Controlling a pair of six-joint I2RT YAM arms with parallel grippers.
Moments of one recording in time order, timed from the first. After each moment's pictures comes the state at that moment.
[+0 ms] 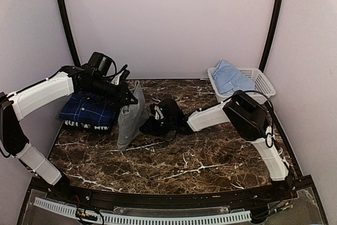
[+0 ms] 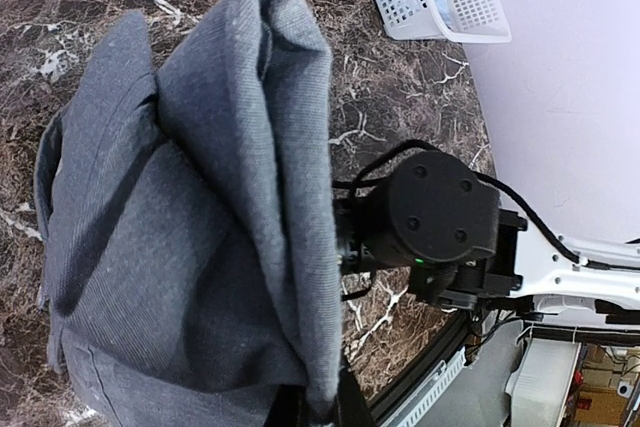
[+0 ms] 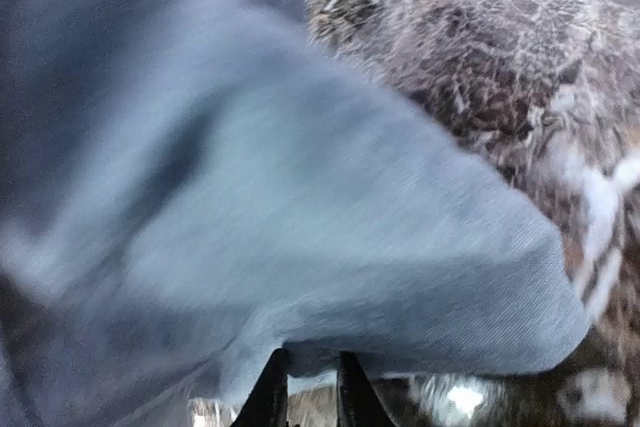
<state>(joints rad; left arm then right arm) -0.50 1.50 1.32 -0.67 0.48 -0.52 0.92 2.37 1.56 0.27 -0.37 0.91</state>
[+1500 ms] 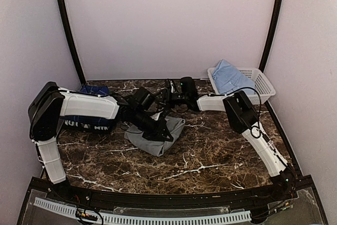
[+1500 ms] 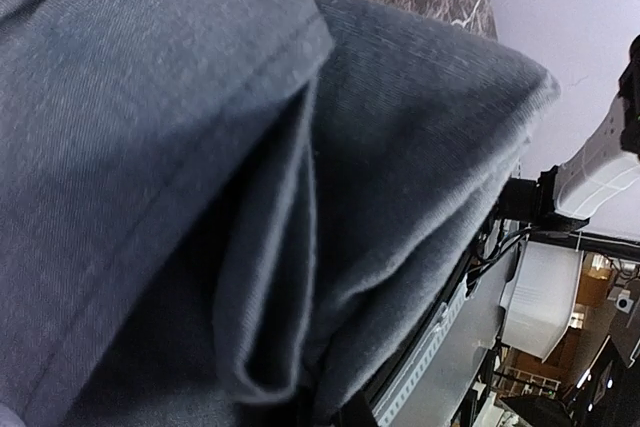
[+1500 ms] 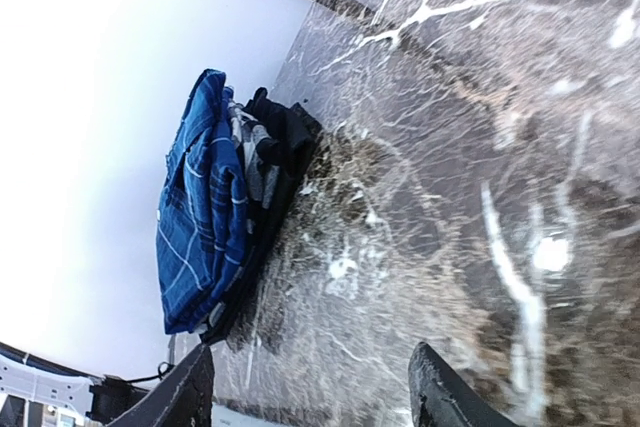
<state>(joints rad) -0.79 1.85 1.23 -0.32 0.63 -0.64 0.60 2.77 2.16 0.33 -0.78 0.86</state>
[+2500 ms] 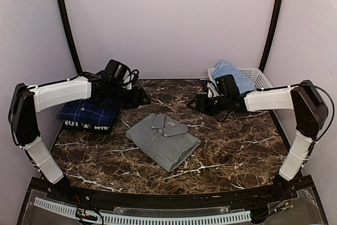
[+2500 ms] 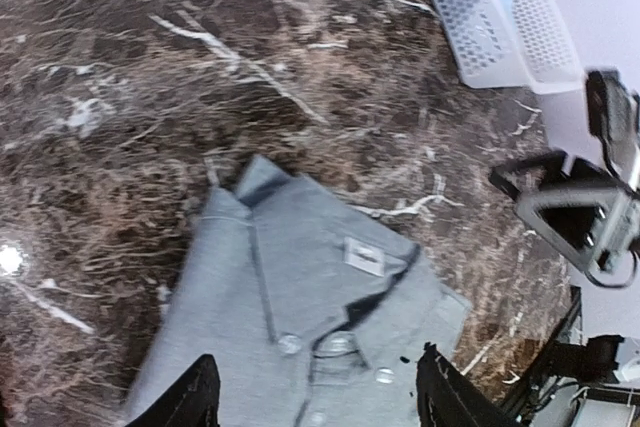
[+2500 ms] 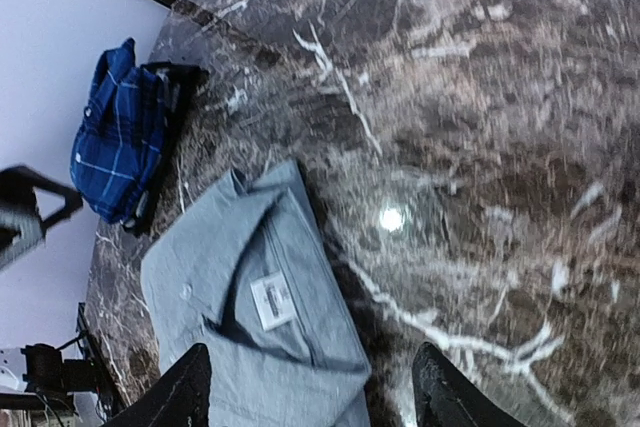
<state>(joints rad) -0.58 1.66 1.31 -0.46 0.27 -0.56 0.55 1.76 1.09 0.05 -0.39 0.60</state>
